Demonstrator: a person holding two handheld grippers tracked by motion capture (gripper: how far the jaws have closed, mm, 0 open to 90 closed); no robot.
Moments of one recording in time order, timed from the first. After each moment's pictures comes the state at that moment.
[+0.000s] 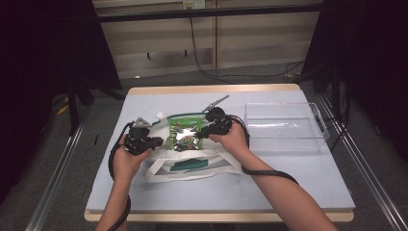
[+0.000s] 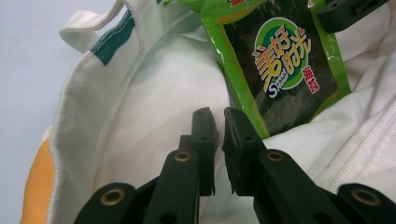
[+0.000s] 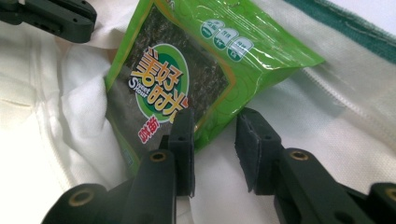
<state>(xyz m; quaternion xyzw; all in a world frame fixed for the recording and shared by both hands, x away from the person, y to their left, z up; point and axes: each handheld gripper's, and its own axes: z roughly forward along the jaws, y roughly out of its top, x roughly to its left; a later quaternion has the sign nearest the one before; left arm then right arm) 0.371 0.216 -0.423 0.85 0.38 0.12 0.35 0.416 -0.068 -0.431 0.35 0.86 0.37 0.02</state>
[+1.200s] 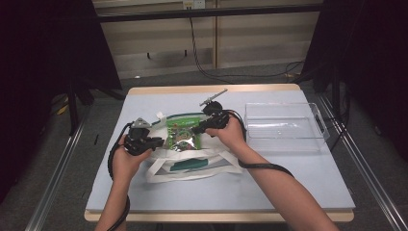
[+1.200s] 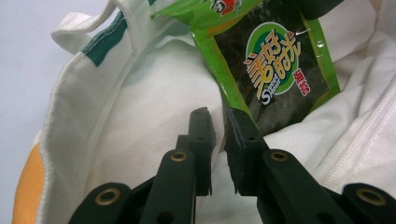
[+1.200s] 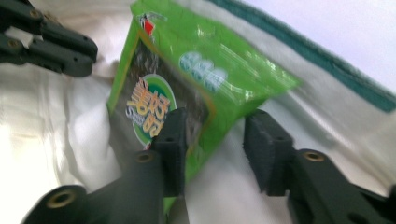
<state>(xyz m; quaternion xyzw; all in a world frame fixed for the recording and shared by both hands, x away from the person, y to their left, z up) 0.370 0.217 -0.423 0.85 0.37 0.12 0.36 0.433 -0.063 -0.423 0.36 0.85 0.39 0.00</state>
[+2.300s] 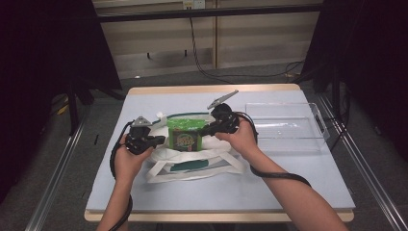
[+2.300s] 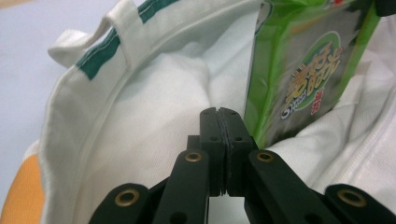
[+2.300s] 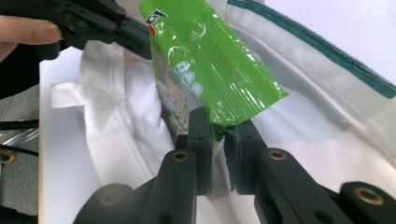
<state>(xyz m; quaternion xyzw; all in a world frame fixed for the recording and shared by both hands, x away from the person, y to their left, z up) 0.371 0.209 -0.419 0.83 0.38 0.11 0.39 0.392 -0.085 -0.393 0.31 0.86 0.42 0.00</state>
